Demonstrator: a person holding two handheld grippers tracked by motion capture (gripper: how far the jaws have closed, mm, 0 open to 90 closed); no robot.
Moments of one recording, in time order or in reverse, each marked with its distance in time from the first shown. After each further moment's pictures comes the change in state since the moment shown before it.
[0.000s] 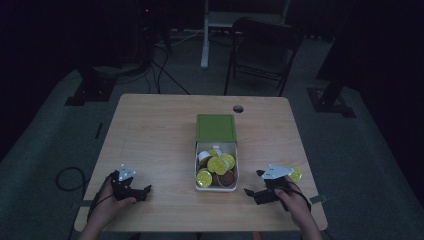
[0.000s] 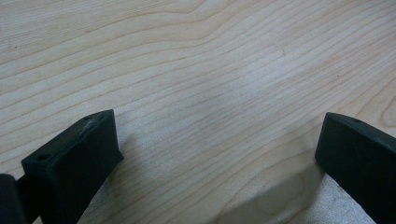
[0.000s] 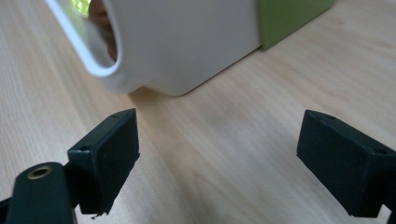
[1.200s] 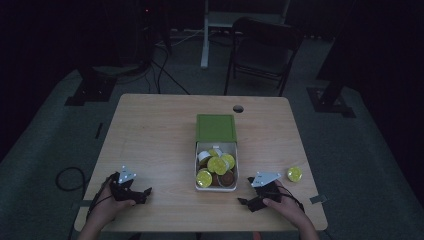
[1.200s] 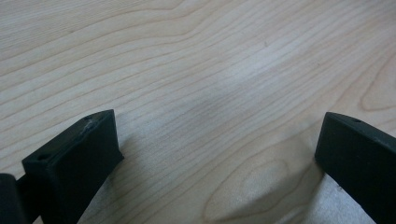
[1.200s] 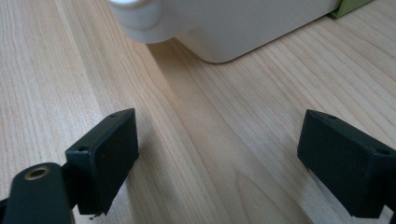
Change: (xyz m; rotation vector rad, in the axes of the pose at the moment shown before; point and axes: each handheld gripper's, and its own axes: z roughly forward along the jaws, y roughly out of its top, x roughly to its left) left arm -0.002 -0.003 -0.003 0.001 -0.043 0.046; right arm 0.010 -0.015 0.032 0.069 0.082 -0.099
